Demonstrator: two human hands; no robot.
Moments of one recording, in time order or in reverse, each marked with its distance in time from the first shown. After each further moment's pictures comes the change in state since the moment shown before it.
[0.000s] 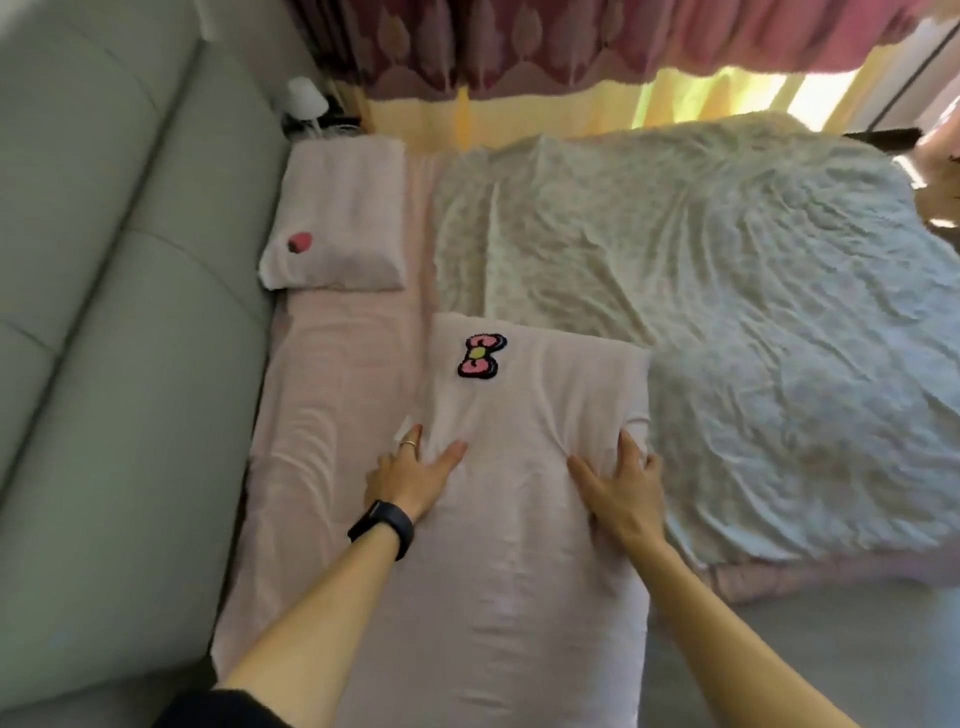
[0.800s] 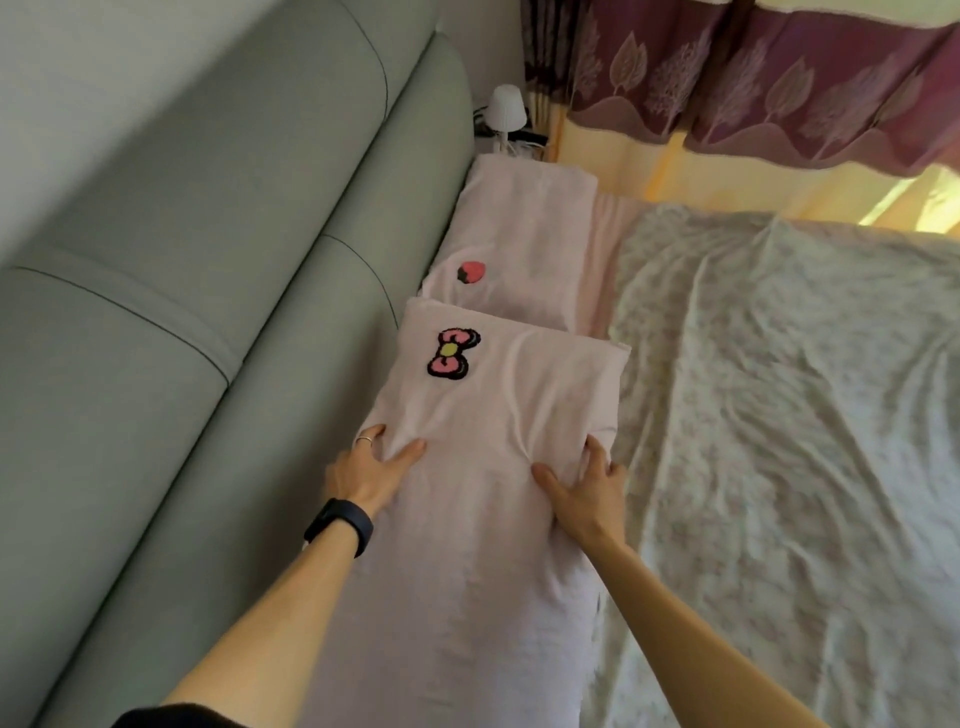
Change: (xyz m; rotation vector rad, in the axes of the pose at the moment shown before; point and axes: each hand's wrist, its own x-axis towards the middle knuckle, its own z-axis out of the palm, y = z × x) left_hand 0.230 -0.152 -0.234 -0.198 0.268 -0.165; right_hand 0.109 -0.258 0.288 -0.111 -0.251 -0.182
